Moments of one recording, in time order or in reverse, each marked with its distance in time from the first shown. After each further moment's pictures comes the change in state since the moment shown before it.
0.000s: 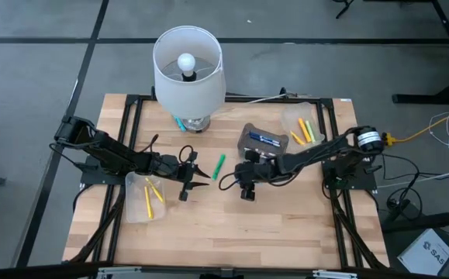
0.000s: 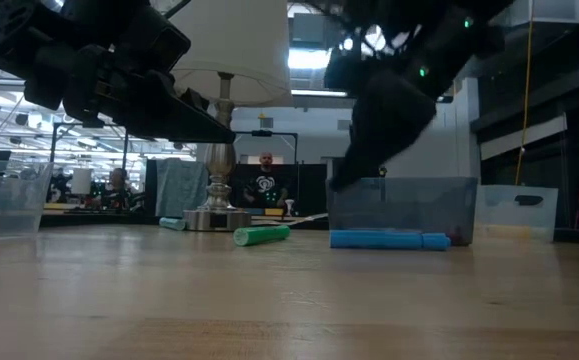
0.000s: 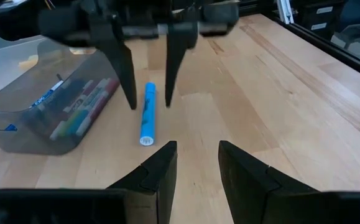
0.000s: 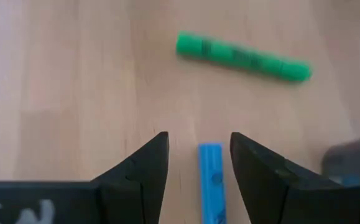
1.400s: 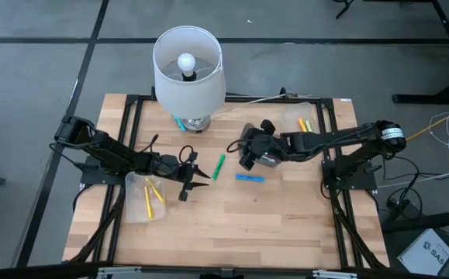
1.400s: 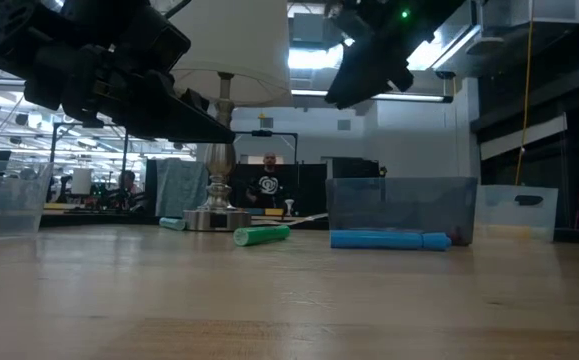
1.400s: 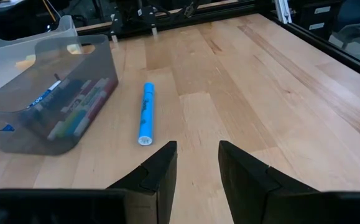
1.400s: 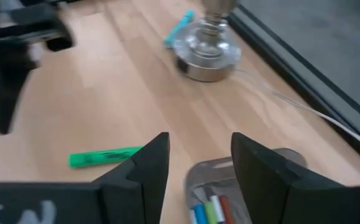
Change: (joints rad) left arm 0.000 0.000 0.000 -0.001 0.007 0.000; right arm -0.132 -0.242 0.095 -0.147 0.275 0.108
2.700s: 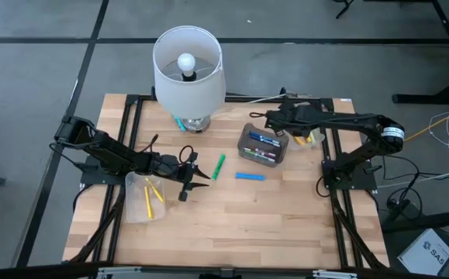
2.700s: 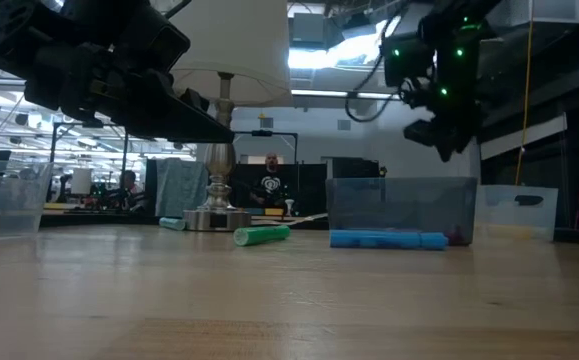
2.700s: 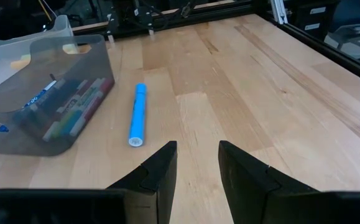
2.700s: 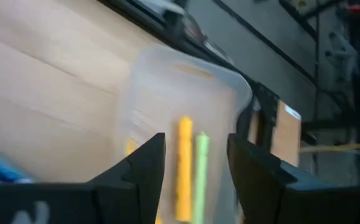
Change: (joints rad) left arm 0.000 0.000 0.000 -0.001 0.014 -0.003; right arm -0.402 0.000 -0.020 -0.775 0.253 0.426
